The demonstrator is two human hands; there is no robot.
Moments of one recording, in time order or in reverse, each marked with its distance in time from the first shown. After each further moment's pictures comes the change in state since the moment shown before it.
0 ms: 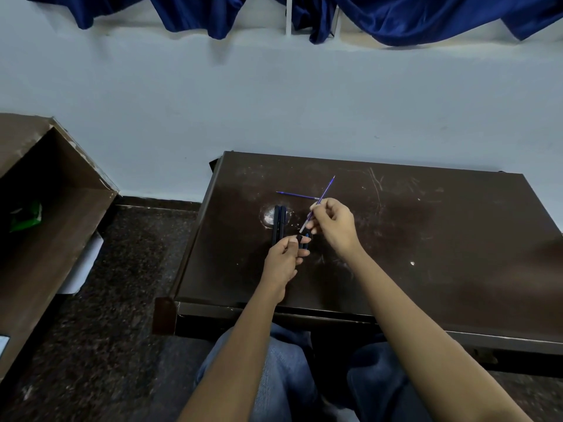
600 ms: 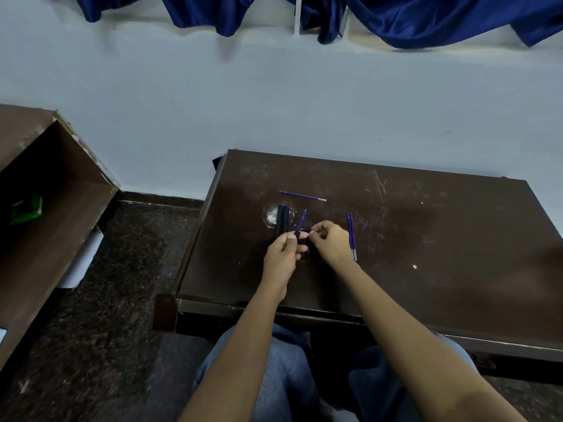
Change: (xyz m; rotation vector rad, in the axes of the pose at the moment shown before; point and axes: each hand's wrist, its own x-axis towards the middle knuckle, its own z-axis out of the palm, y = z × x) left_hand 0.004 0.000 -0.004 -0.052 0.066 0.099; right_hand 0.003 0.047 0.012 -0.506 0.021 0.141
